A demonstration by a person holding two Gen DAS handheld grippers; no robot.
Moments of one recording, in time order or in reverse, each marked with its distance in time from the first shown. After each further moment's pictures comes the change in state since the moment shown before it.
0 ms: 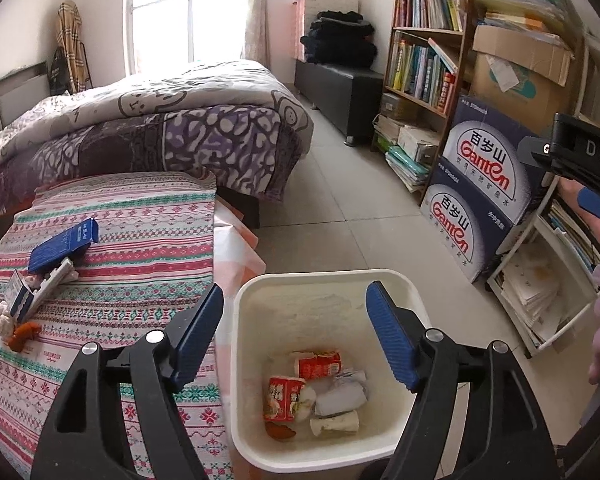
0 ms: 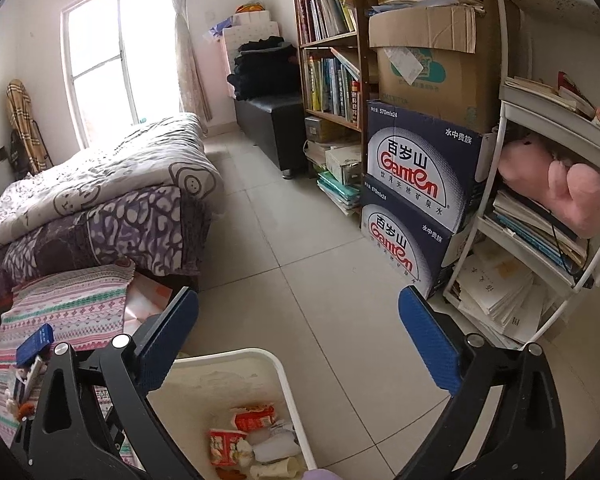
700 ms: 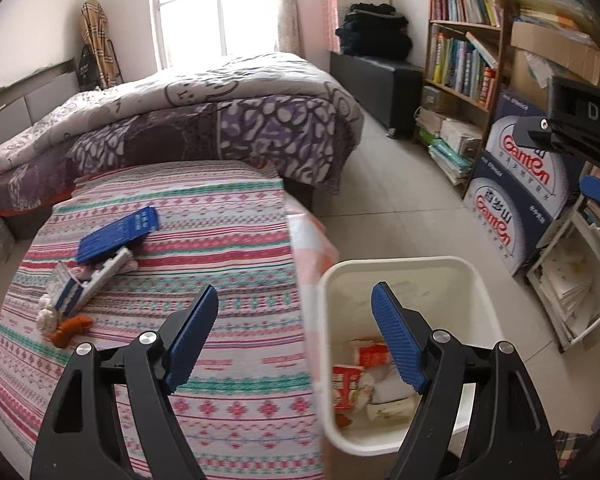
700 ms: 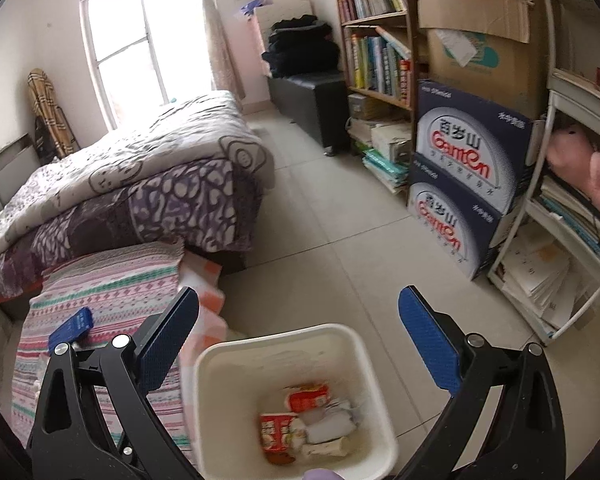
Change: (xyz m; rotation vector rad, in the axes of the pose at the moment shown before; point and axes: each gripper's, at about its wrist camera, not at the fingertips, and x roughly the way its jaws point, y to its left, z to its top) left arm -0.009 0.062 -0.008 -0.003 0.033 0.138; right arm 0.003 0.079 -0.012 -0.026 0.091 0.125
